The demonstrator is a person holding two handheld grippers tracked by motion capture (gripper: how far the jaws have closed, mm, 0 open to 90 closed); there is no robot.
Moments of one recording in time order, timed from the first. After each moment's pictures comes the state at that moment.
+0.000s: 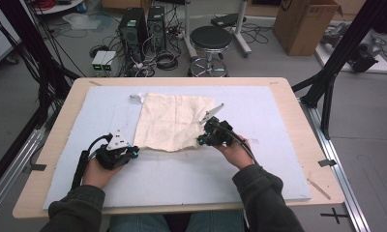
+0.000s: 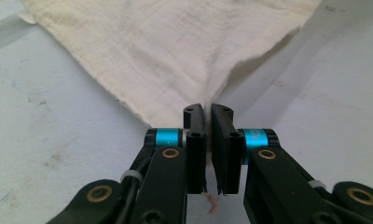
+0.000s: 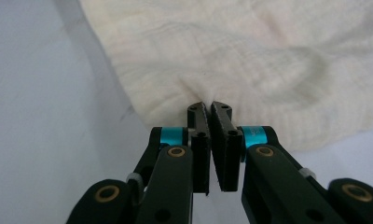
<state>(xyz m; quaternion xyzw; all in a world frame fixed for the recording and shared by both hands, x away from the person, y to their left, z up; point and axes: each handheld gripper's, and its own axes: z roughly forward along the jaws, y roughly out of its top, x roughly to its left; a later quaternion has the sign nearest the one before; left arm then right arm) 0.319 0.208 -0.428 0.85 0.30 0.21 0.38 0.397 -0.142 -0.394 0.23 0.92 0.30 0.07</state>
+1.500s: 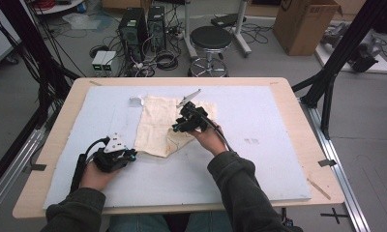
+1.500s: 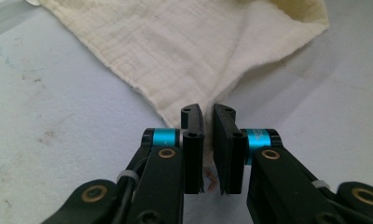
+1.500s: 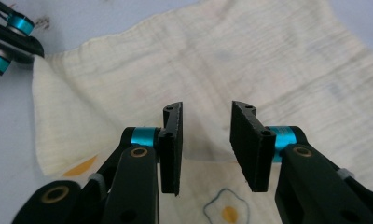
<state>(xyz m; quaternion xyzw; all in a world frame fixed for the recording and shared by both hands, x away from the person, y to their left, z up) 0.316 0.219 -0.436 0.85 0.32 0.21 0.37 0.449 -0.068 -0.394 0.23 0.90 0.36 0.06</state>
